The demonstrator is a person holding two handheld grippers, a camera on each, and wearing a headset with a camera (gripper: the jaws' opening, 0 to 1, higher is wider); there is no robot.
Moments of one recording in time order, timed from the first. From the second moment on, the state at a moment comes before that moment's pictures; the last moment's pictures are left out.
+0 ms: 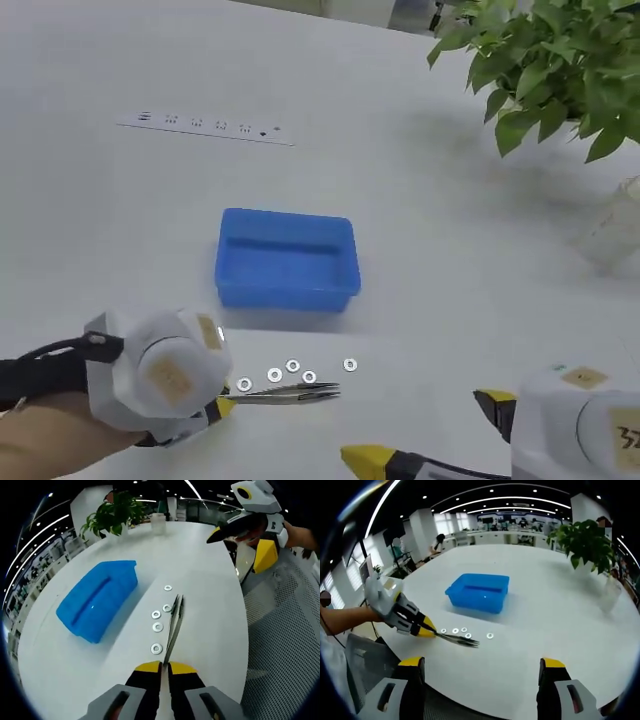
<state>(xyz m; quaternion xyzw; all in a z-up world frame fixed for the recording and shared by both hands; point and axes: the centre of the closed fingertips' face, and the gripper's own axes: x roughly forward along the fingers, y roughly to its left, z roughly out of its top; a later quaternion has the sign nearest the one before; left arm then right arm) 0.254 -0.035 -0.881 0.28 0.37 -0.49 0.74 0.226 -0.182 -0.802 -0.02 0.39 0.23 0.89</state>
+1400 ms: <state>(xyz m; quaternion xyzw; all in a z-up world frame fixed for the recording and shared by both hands) 0.227 -0.050 -0.762 0.28 0.25 -0.51 0.77 0.231 -0.051 -0.809 -0.20 0.32 0.52 0.77</state>
